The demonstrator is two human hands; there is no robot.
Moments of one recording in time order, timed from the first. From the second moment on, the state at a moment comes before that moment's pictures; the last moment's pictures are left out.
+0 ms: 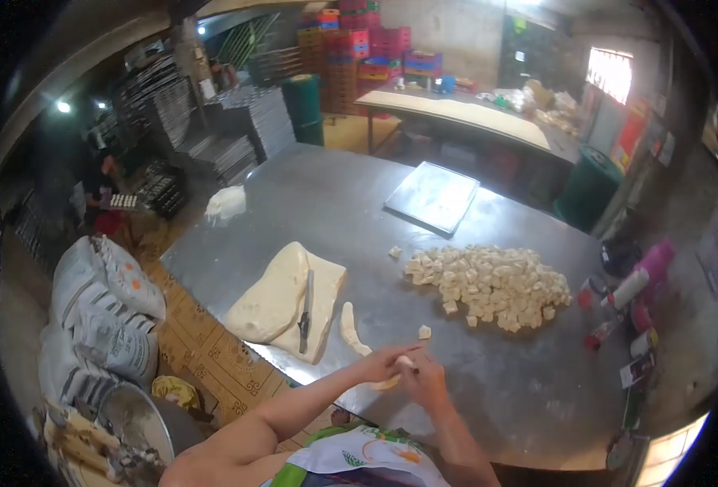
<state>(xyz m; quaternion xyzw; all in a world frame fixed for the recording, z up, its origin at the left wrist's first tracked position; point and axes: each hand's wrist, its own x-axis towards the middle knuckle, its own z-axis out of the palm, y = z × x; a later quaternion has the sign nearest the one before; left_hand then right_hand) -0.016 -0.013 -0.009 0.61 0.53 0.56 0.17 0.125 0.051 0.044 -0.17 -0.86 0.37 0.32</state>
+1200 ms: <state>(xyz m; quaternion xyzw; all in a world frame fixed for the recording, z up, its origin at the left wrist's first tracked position) -0.031 -0.011 -0.017 0.60 0.61 0.39 0.34 0.118 0.072 -0.015 -0.36 -0.84 0.33 0.24</state>
